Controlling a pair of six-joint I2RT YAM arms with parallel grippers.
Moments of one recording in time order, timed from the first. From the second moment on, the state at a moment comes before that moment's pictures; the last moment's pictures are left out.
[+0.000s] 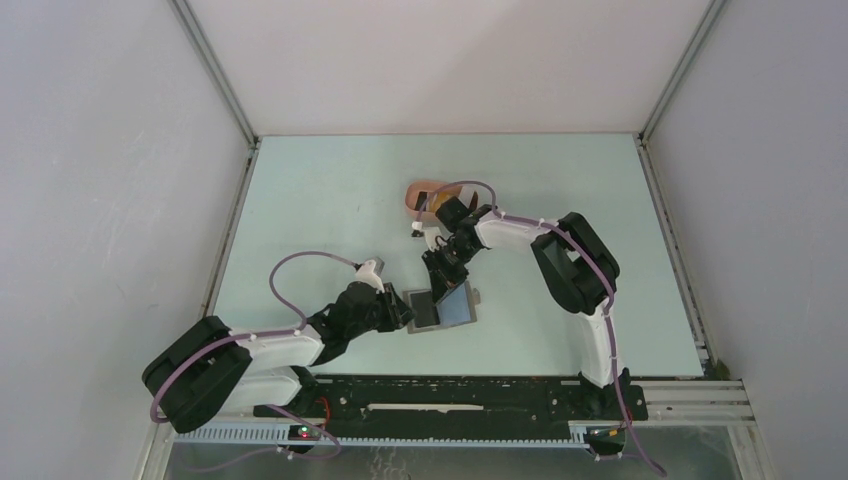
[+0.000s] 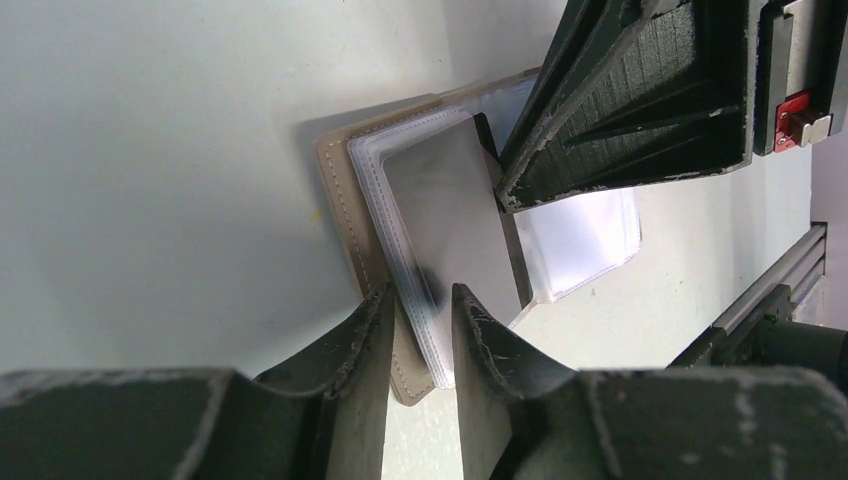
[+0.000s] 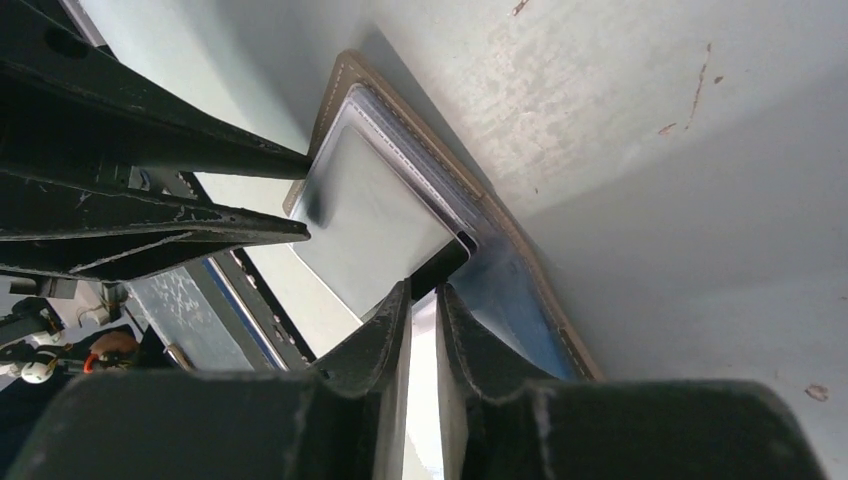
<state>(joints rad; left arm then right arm) -0.76 1.19 0.18 0.43 0.00 -0.84 0.69 2.09 1.42 -0.65 -0.69 0.03</state>
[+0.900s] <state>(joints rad) -0.76 0.93 0.18 0.21 -0.03 -0.81 0.61 1.96 1.41 -0.68 -0.82 -0.06</state>
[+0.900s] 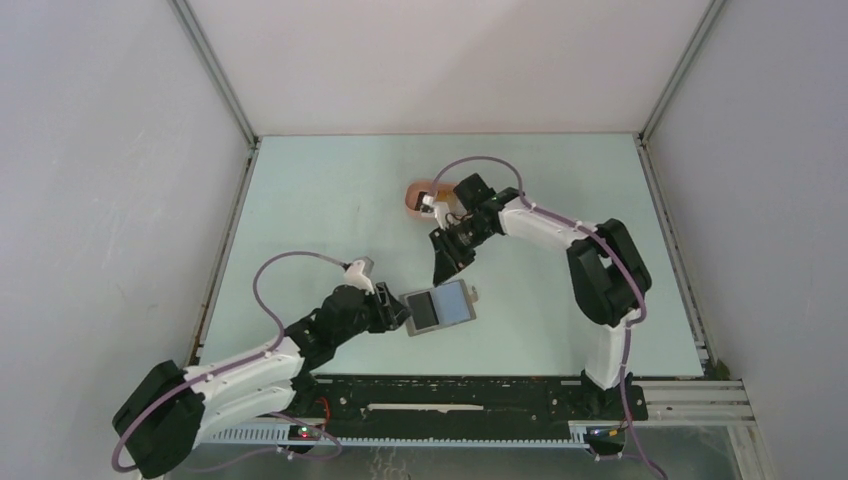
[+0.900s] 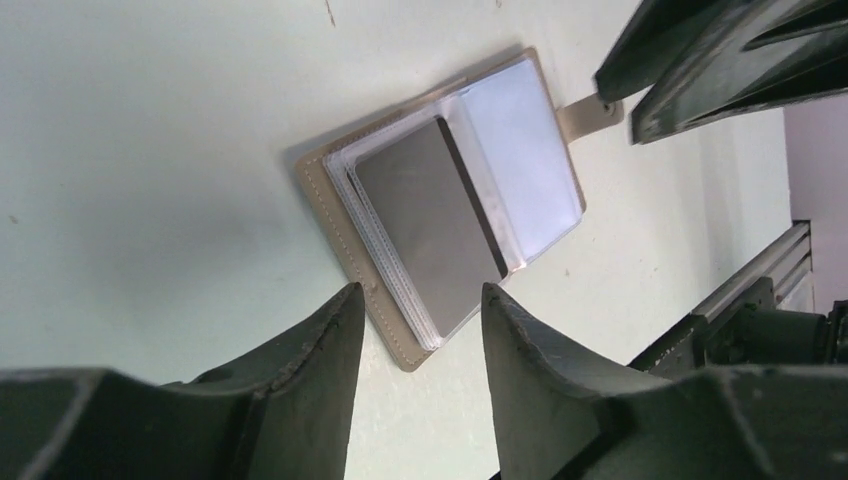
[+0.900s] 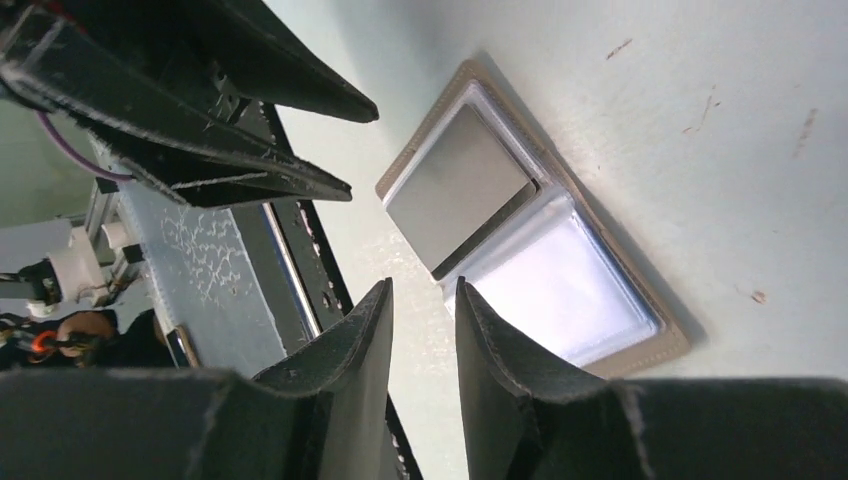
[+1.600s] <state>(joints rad) -0.75 0.87 0.44 0.15 -0.11 -0.48 0.32 1.58 1.56 -0.63 -0.77 -0.19</state>
